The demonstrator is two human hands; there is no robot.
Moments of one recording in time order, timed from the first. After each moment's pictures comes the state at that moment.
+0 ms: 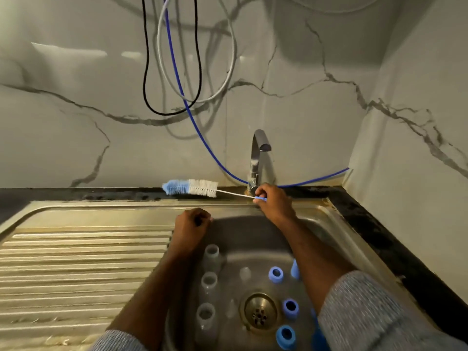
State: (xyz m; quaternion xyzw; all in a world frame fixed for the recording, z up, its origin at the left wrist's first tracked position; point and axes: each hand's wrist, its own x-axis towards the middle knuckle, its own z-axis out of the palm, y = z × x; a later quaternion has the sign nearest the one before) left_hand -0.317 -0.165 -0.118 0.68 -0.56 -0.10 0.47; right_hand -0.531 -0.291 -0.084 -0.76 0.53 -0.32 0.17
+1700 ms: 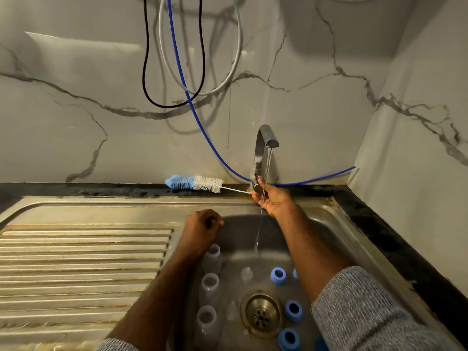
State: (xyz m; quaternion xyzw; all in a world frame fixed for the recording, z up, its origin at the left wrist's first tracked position) left_hand -0.325 -0.180 -0.135 0.66 -0.60 -0.12 0.44; right_hand -0.504 -0.335 -0.089 -0.29 0.43 -0.49 0.70
